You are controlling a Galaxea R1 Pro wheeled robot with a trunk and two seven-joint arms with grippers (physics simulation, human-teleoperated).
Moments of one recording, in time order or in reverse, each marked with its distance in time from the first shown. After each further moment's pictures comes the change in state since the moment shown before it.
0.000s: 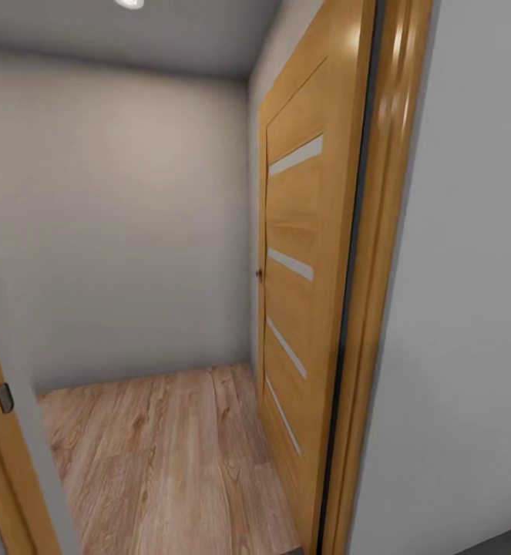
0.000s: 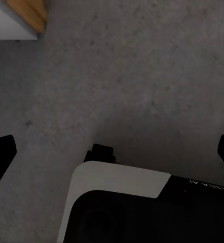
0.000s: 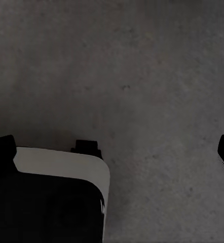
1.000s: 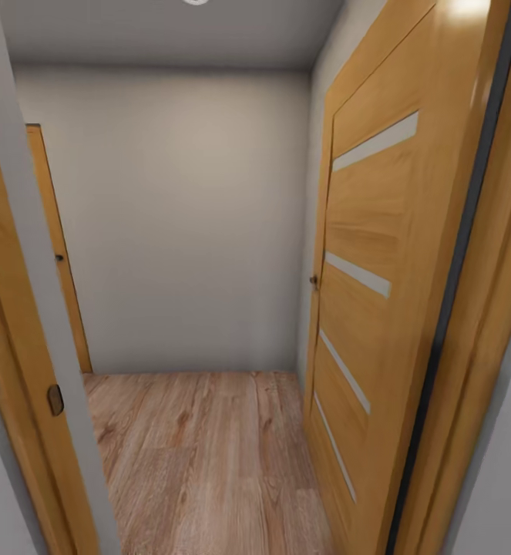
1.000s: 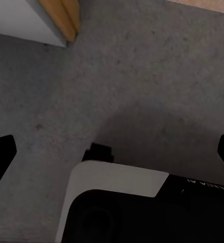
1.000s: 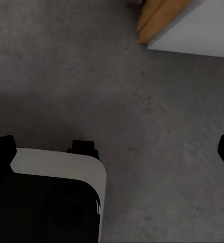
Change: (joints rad) left arm 0.001 0.000 0.001 0.000 0.000 0.001 -0.008; right arm 0.000 -0.006 0.000 0.000 0.000 -0.001 -0.002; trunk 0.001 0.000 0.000
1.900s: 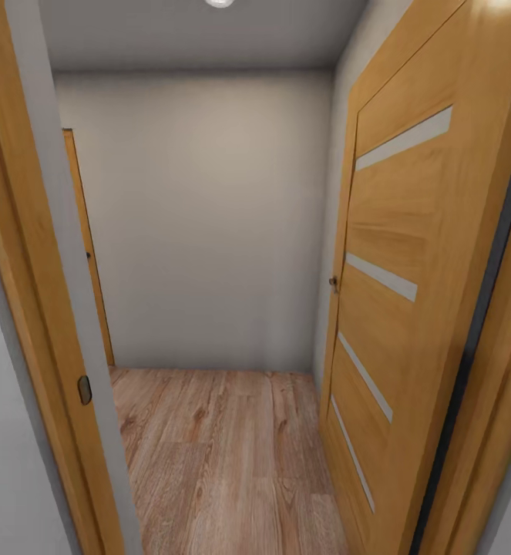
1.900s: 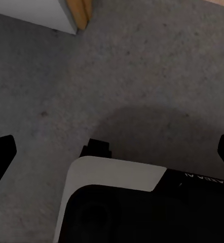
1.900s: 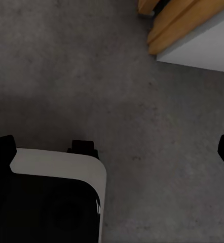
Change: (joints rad) left arm 0.000 -0.006 -0.004 0.003 -0.005 0.013 -0.004; right arm 0.000 -0.002 -0.003 0.005 -0.007 -0.008 0.000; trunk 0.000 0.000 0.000
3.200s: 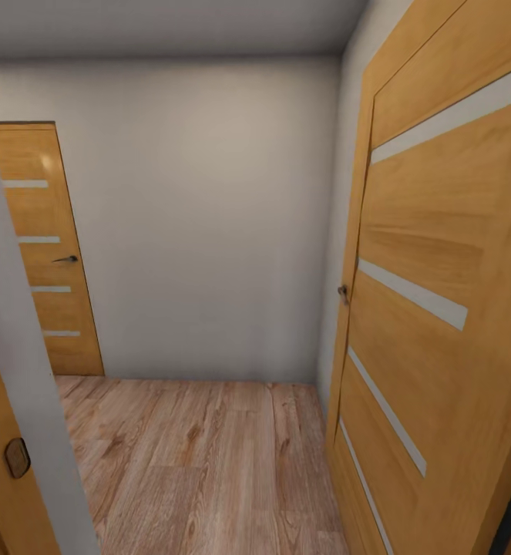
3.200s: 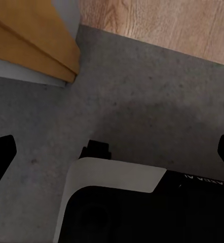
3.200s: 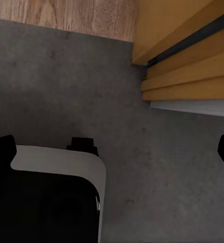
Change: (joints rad) left arm 0.000 0.000 -0.001 0.000 0.002 -0.005 0.001; right arm 0.000 0.000 0.001 0.004 0.000 0.006 0.000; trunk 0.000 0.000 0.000
